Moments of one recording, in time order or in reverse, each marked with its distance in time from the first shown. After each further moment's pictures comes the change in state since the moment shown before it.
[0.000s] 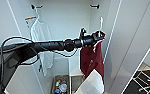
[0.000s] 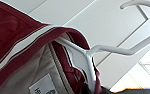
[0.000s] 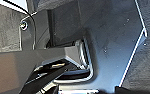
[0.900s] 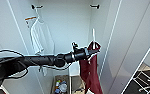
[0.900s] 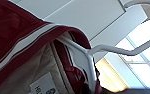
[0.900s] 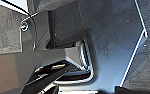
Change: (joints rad) left arm 0.178 -0.186 0.288 0.005 -0.092 0.138; right arm 0.000 0.000 0.000 0.000 0.009 -0.001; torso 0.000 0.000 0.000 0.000
